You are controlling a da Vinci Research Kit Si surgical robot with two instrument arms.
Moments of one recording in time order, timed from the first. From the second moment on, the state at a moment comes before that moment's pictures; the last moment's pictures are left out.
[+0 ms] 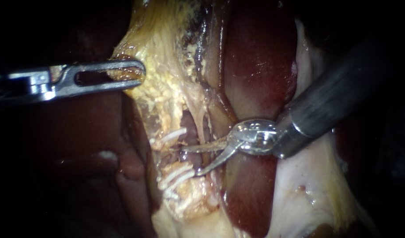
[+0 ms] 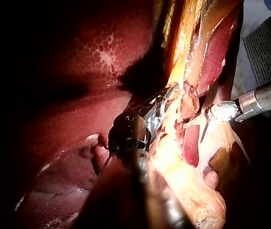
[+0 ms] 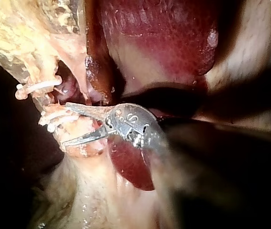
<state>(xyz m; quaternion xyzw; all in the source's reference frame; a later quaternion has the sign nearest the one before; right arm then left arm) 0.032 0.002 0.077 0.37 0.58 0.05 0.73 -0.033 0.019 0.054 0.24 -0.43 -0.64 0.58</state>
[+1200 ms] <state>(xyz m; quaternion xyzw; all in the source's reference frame) 0.024 0.008 0.069 0.19 0.60 0.00 0.78 -0.036 0.017 0.059 0.24 -0.43 -0.64 0.60</state>
